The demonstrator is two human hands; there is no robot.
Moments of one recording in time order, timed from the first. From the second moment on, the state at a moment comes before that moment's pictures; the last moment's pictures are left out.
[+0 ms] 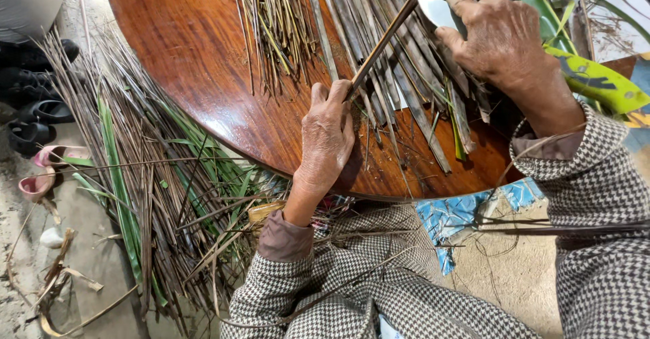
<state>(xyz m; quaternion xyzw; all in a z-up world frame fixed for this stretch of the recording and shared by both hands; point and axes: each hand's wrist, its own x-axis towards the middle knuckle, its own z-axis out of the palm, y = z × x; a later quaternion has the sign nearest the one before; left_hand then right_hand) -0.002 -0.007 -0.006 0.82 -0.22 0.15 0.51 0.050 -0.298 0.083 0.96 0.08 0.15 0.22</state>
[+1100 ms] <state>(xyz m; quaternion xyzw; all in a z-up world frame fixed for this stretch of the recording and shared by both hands) -0.004 -0.003 0.000 0.81 -0.23 0.12 0.53 0.066 -0.300 0.089 0.98 0.06 0.02 0.21</state>
